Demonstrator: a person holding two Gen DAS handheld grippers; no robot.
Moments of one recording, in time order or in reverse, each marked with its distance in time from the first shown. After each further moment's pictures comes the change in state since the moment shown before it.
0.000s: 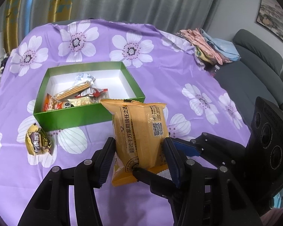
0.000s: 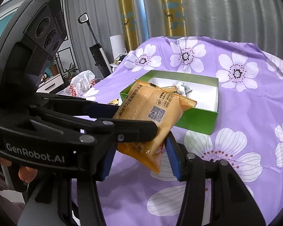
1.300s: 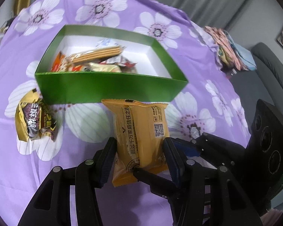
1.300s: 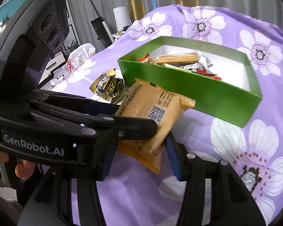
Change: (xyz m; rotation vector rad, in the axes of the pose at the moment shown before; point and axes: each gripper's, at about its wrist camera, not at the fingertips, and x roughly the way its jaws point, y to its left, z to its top) left arm 0.052 0.079 -0.017 -0.171 0.110 -0.039; right arm 0.091 0.000 -0.008 -0.018 0.191 0.047
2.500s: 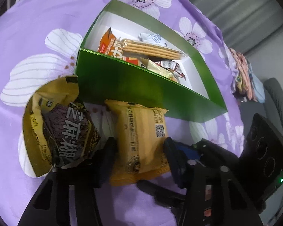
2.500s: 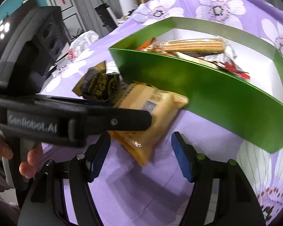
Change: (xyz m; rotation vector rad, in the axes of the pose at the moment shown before) left arm 0.032 0.093 0.011 -0.267 0.028 -0.062; right arm 0.076 -0.006 0.022 -0.027 0.138 0.126
